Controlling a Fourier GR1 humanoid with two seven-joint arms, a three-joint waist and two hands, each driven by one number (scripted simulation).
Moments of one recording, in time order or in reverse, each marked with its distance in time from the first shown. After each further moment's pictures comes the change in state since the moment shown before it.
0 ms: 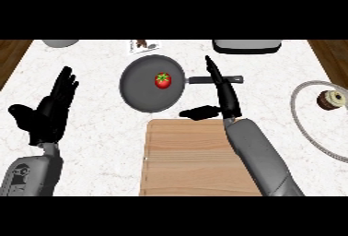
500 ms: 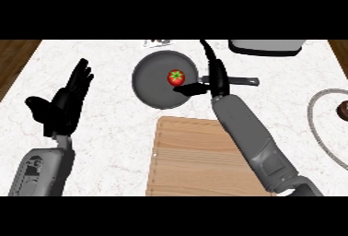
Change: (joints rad) left arm -0.061 -0.030 -0.060 -0.007 -0.011 -0.003 0.028; right arm -0.315 0.038 -0.083 0.391 0.064 -0.232 0.045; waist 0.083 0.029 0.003
